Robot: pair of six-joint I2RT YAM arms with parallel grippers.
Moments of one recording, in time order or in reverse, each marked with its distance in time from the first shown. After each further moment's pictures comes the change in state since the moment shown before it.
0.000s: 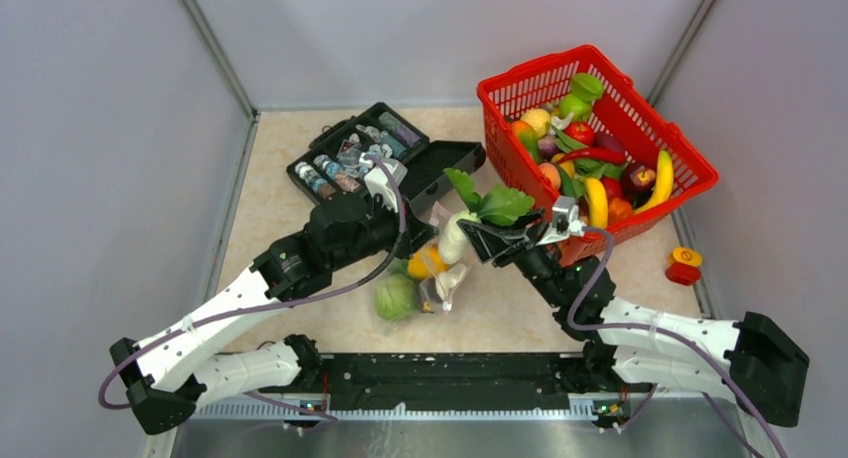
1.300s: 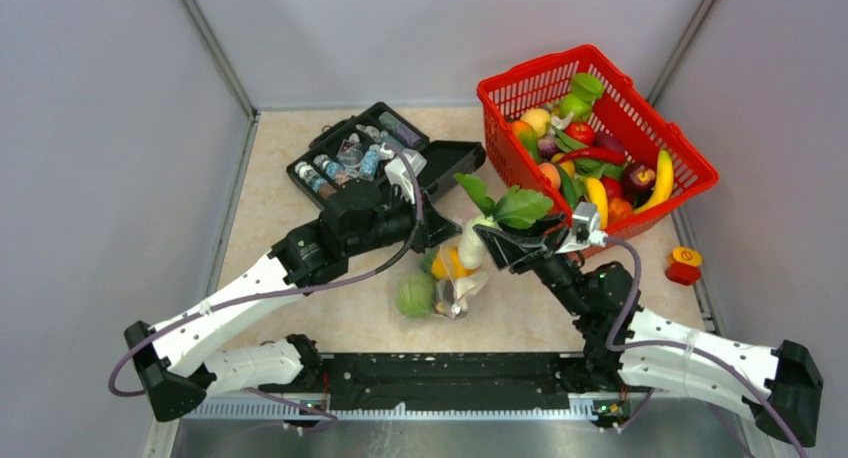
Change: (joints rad) left arm 0.000 0.106 0.046 0.113 0.168 -0.062; right arm 0.033 -0.259 0.013 -0.273 0.037 -0.102
